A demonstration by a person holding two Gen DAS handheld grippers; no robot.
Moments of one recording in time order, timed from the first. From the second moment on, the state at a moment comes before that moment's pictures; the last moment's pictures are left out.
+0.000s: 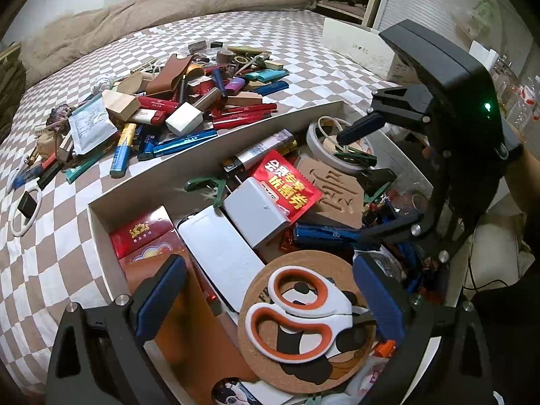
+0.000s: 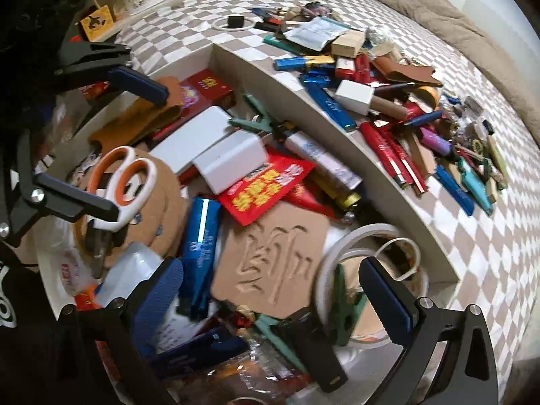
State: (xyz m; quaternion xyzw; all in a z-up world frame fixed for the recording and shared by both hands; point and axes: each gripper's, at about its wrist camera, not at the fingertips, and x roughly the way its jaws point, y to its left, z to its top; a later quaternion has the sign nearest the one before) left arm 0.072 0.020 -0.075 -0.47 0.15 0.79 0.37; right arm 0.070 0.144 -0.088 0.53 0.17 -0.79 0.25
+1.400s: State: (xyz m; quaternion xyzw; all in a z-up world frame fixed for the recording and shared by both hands) left arm 0.075 0.006 -0.015 -0.38 0.05 0.86 0.33; right arm 0.096 0.185 -0.003 0.38 0.04 -0.91 0.15
